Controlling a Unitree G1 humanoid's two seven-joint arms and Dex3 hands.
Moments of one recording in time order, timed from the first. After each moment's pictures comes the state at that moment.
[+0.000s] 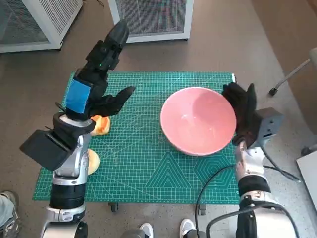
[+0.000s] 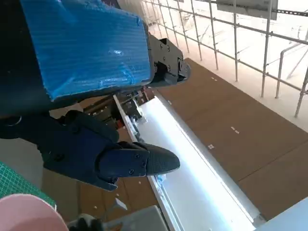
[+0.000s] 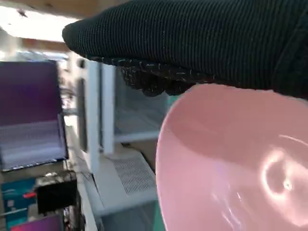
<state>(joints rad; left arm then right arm) -0.55 0.24 0.10 0.08 -0.12 -0.32 -0.26 -0.84 -0.14 -0.25 1.30 0.10 -0.47 0.14</state>
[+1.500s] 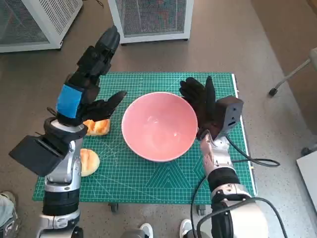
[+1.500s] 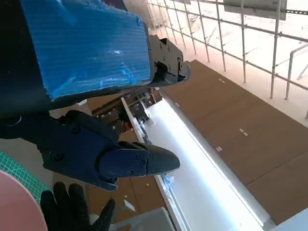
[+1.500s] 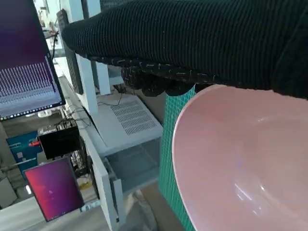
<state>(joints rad) -0.50 0.27 0.13 0.01 -0.13 -0.28 -0.28 -0.95 0.05 -0.28 1.30 0.12 -0.38 0.17</state>
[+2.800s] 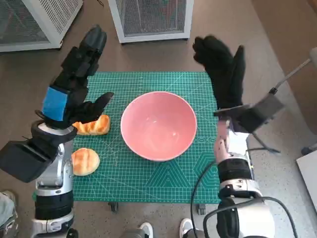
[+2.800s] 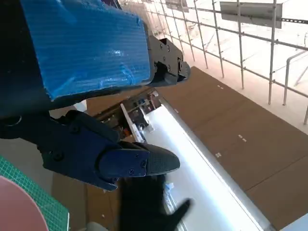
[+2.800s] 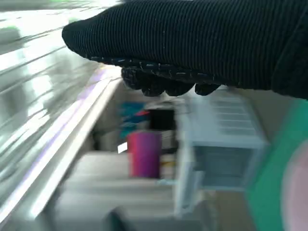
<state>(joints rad) -0.46 0.31 0.19 -0.05 -0.19 -0.26 -0.31 -0.91 -0.02 -0.27 0.89 0.26 -0.73 0.53</state>
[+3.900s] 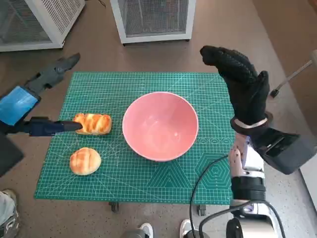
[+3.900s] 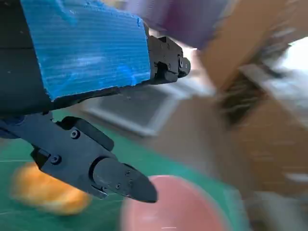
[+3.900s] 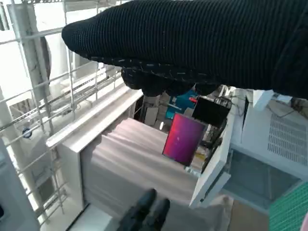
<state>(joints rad) -0.33 0.95 0.21 -0.56 0.04 0.60 -0.54 -0.73 -0.07 -0.17 0.55 0.31 -0.71 0.57</state>
